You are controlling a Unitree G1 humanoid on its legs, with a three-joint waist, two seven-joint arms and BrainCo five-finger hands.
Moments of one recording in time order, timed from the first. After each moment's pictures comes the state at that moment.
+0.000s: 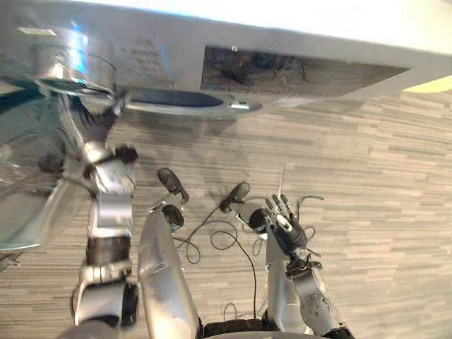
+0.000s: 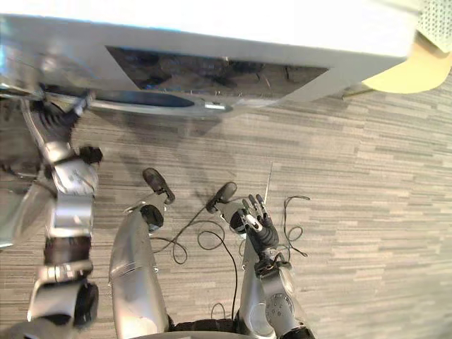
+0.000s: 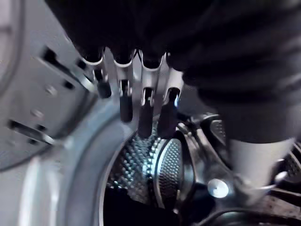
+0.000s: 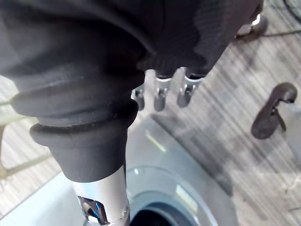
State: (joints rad) left arm -0.35 0.25 0.26 0.02 0.47 0.03 0.51; right arm 0.12 -0.05 0.21 0.24 0.95 -0.22 0.28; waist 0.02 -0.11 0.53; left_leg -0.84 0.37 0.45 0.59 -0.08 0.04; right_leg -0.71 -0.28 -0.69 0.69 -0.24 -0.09
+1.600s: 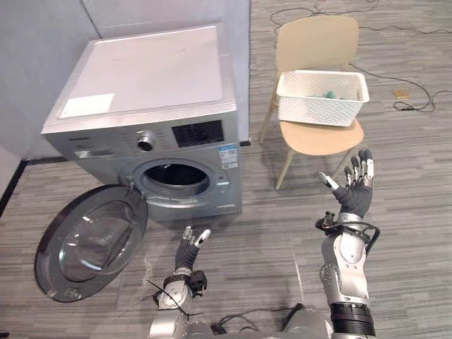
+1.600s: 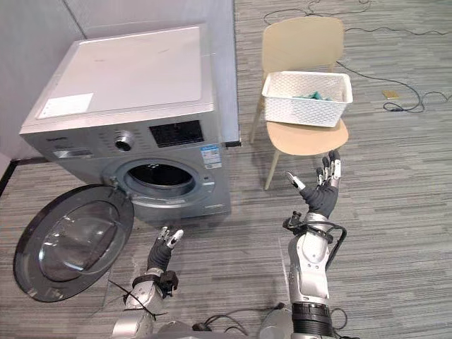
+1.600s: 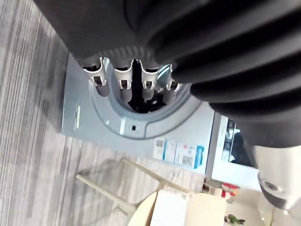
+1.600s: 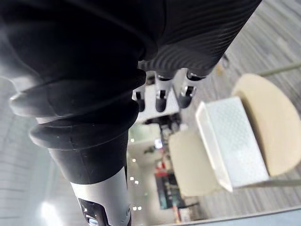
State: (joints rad) left arm 0.19 0.01 -0.14 0.30 -0.32 -0.17 0.09; right arm -0.07 0.03 -0.10 -0.05 0.06 -0.29 -0.29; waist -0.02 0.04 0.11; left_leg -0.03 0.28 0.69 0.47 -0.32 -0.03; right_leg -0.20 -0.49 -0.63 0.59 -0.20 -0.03
